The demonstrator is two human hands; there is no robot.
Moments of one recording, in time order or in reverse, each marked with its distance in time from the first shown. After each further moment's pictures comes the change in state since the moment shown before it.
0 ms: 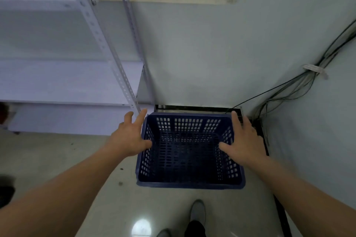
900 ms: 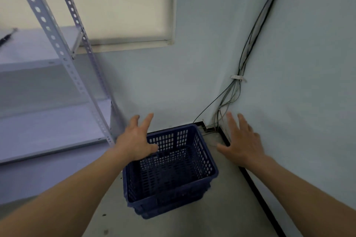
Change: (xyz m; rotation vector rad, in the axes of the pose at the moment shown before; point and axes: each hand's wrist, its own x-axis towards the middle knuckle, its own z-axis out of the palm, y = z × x) left_hand -0.087 0.075 -0.065 0.054 0.054 0.398; right_hand -0.179 0.006 -0.070 0.006 0.305 0.187
